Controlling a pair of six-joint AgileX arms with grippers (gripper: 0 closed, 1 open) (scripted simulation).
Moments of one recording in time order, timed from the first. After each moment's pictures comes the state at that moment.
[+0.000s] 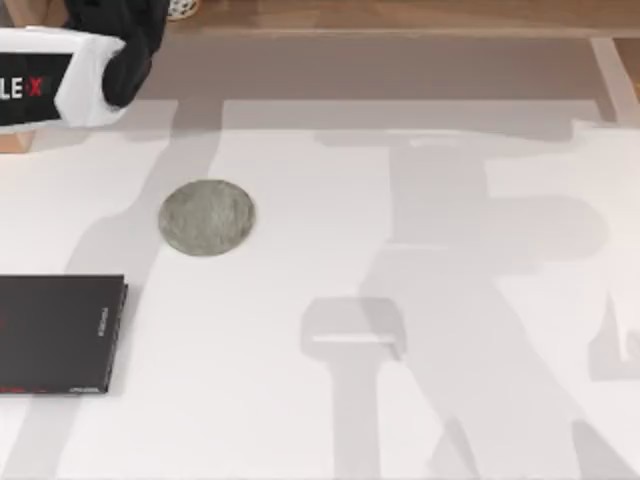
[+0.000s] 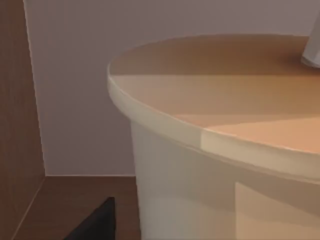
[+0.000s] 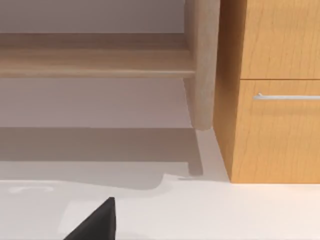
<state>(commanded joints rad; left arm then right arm) -0.29 2.08 1.42 0.66 -0.24 0.00 0.00 0.00 0.00 0.00 0.00 0.00</state>
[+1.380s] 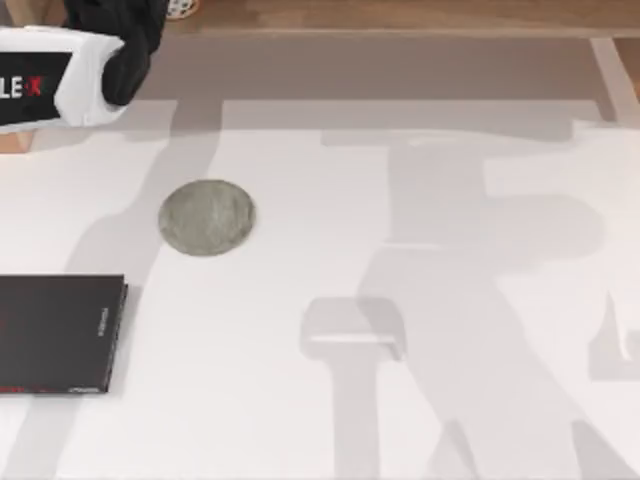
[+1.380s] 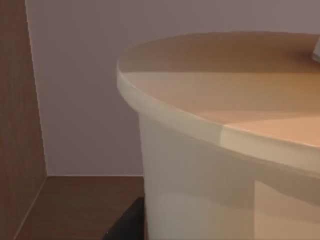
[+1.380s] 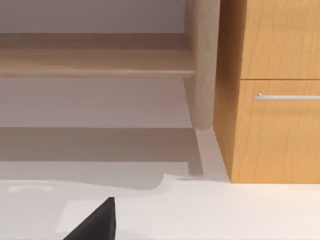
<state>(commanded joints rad) -0.29 2.08 1.42 0.66 -0.24 0.00 0.00 0.00 0.00 0.00 0.00 0.00</state>
